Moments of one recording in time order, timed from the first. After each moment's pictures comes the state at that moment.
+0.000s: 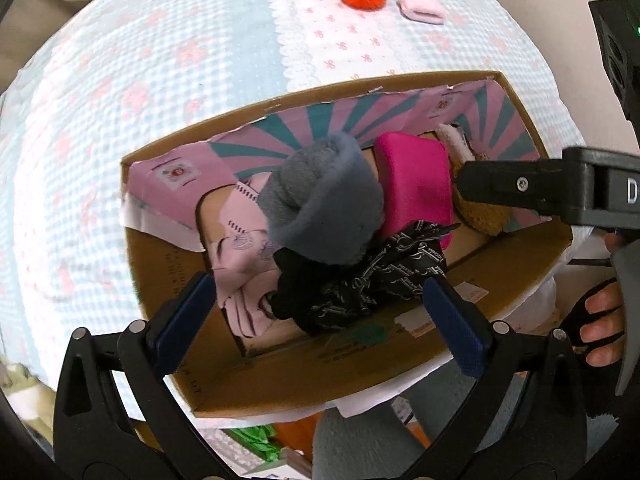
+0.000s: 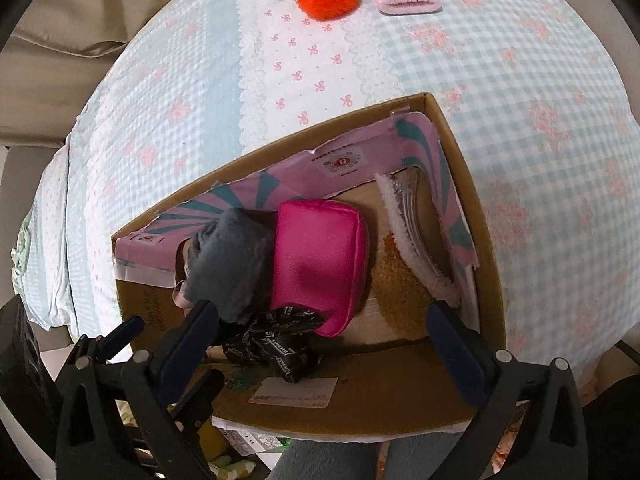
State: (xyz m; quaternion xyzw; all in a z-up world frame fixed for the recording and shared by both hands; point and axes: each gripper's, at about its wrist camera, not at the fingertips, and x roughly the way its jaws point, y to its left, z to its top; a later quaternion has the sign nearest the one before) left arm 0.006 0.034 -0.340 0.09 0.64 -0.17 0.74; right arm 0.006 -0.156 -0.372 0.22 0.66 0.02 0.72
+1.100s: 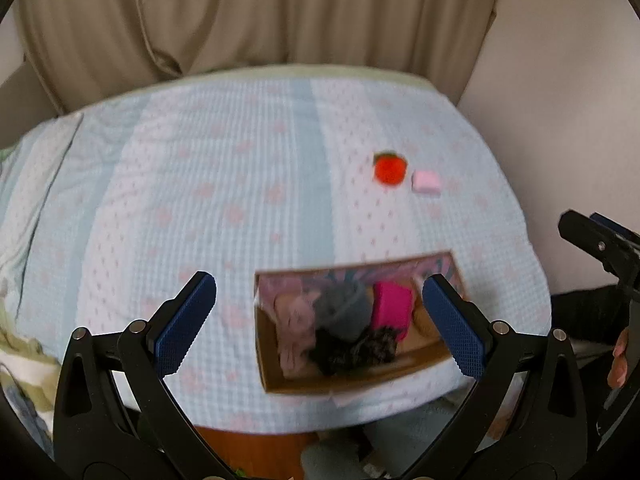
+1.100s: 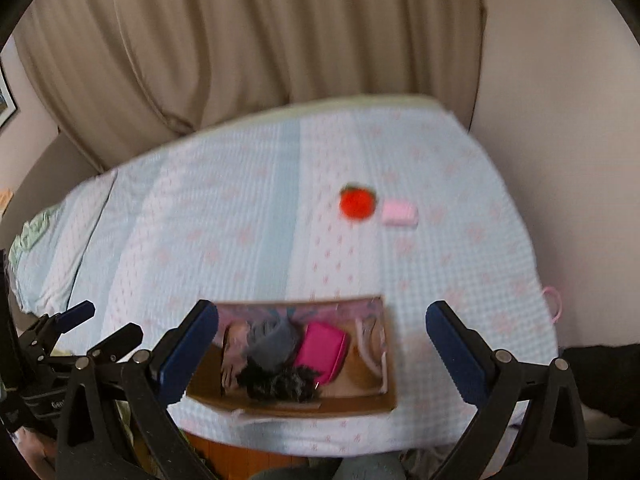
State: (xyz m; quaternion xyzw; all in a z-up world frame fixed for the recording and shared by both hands) left arm -0.002 0.080 -0.111 0.00 0.48 -0.10 0.87; right arm -0.053 -0.154 -0.131 0.08 0.45 0.00 0.89
